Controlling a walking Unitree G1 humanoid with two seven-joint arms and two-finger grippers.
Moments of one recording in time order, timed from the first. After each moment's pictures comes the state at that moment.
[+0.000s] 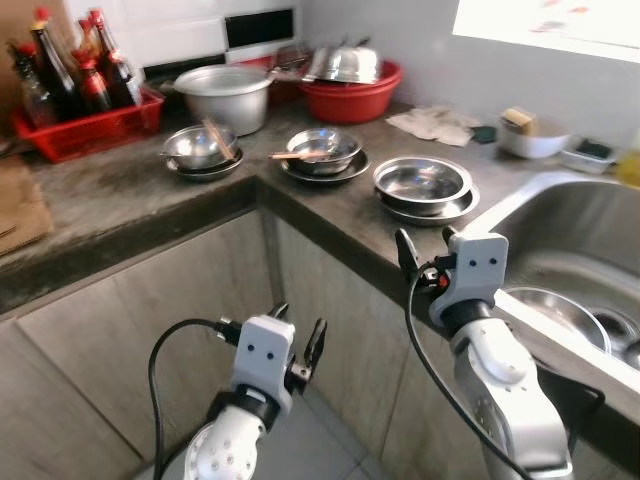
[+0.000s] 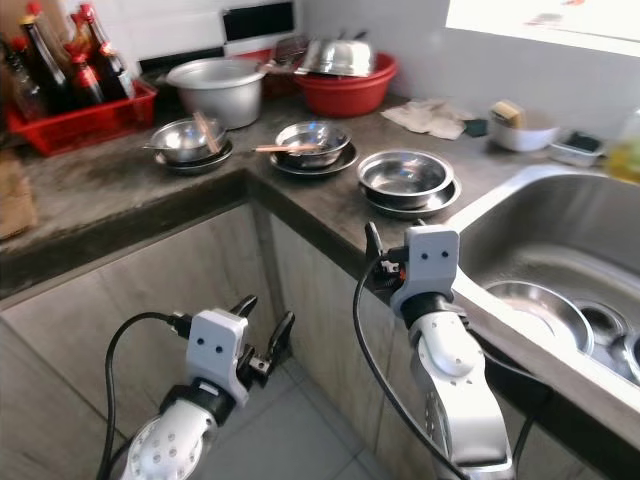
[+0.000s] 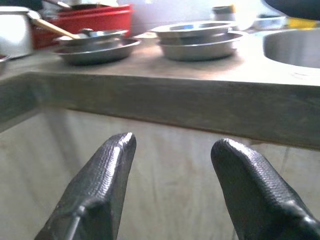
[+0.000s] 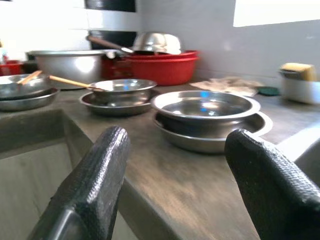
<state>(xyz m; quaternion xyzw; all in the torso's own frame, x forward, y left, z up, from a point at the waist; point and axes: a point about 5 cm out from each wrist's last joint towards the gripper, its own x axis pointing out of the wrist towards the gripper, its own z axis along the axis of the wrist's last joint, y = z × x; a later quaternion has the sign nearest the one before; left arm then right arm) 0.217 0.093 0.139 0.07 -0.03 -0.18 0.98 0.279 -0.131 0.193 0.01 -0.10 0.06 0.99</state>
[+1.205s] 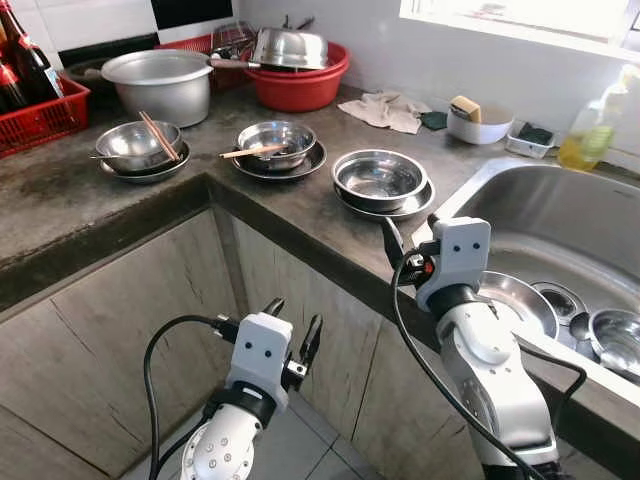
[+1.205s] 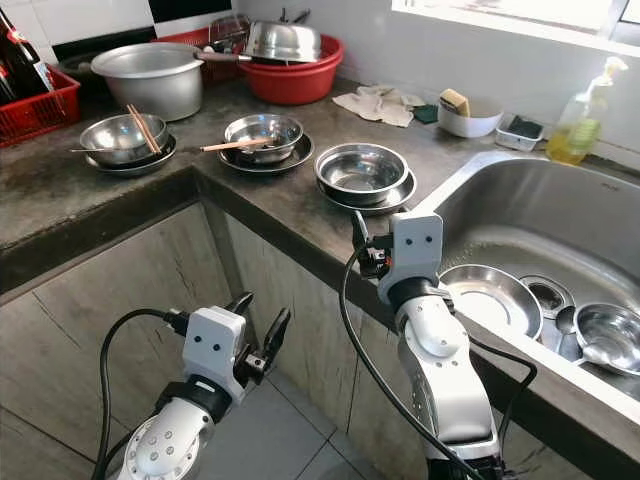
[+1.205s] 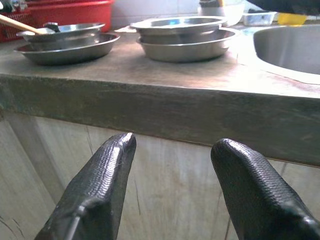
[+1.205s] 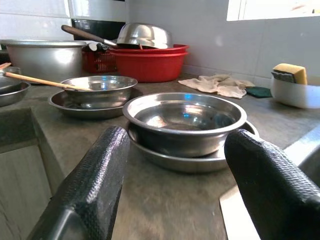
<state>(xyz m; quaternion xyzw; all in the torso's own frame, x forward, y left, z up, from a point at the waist) 0.218 0.089 0.141 0.07 -0.04 -0.18 0.98 0.293 -0.128 0.204 0.00 -0.12 0.08 0.99</state>
